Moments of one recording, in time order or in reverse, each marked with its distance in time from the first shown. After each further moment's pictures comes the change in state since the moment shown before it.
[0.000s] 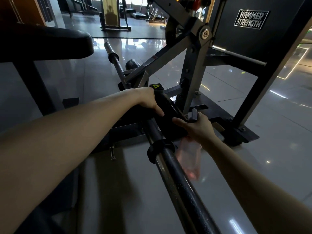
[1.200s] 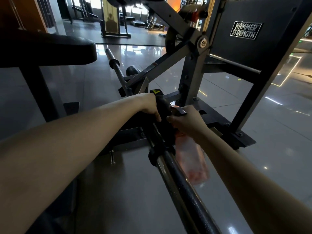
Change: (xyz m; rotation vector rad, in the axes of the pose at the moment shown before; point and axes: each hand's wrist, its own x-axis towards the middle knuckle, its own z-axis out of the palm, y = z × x) left_hand -0.013 0.010 0.002 0.187 0.031 0.006; right_hand -0.004 -0.061 0.010 -0.125 -0.041 -0.110
